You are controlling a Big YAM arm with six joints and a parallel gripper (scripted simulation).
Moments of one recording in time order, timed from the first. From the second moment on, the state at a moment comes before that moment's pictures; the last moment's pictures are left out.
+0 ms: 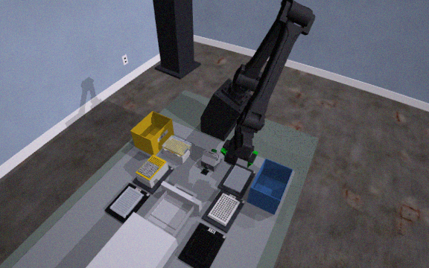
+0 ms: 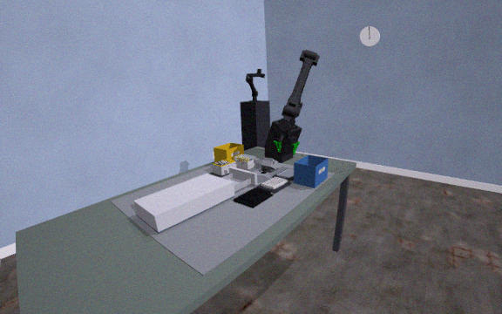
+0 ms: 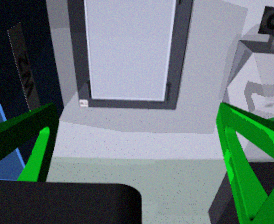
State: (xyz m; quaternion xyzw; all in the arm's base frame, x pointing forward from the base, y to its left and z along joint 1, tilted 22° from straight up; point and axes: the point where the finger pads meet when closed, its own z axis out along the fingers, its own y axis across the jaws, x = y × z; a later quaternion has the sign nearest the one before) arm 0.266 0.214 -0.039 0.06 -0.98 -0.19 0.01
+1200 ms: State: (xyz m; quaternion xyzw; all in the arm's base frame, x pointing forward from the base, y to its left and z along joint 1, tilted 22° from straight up) arm 0.259 0.231 -0.060 0.04 -0.98 -0.19 0.01
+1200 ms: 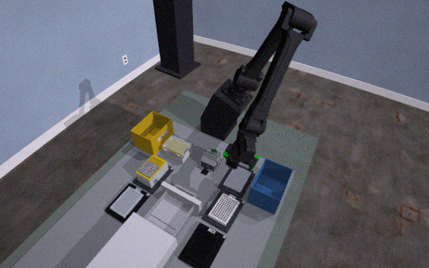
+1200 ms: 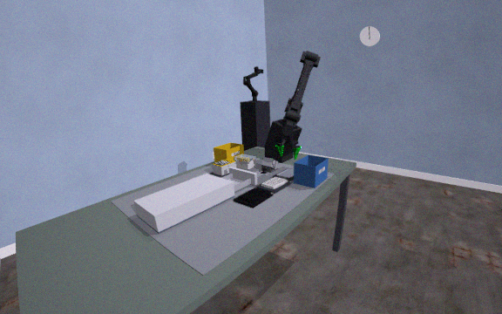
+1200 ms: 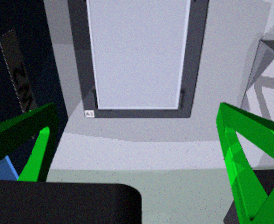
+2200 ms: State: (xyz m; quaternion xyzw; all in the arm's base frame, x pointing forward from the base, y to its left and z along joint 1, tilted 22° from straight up) arm 0.257 0.243 -0.094 0.04 -0.98 -0.19 0.01
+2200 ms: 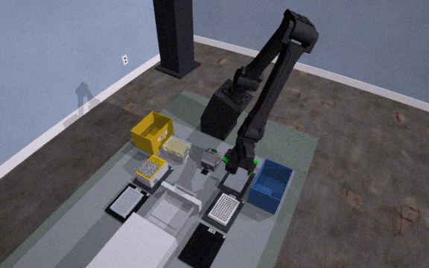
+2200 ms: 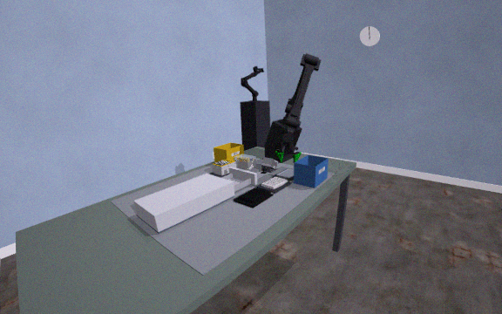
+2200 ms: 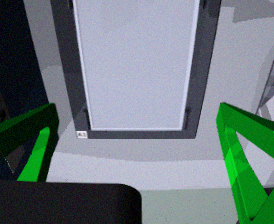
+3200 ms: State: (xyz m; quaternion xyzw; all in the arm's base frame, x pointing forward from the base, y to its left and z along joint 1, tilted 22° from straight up) arm 0.256 0.258 -0.126 0.04 -0.98 -0.19 0.01
